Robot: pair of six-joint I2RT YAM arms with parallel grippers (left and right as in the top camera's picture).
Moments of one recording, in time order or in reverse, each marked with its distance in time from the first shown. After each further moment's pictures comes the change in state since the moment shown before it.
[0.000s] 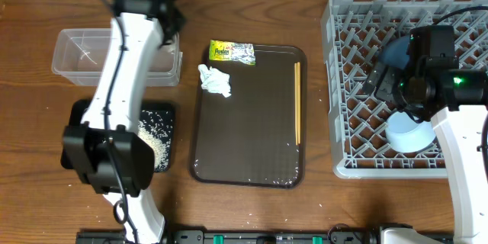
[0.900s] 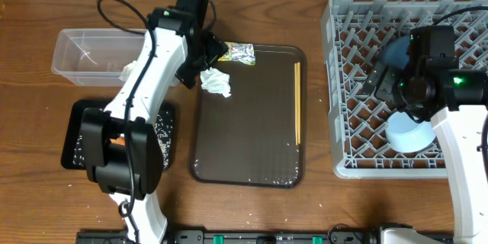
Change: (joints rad) left arm -0.117 -0.001 -0.303 0.132 0.385 -0.189; right arm 0.000 0.000 0.000 0.000 0.000 0.000
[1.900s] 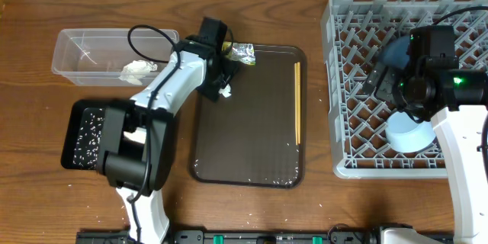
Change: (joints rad) left arm -0.084 0.050 -0.243 0.310 0.030 -0.179; right arm 0.000 0.000 0.000 0.000 0.000 0.000
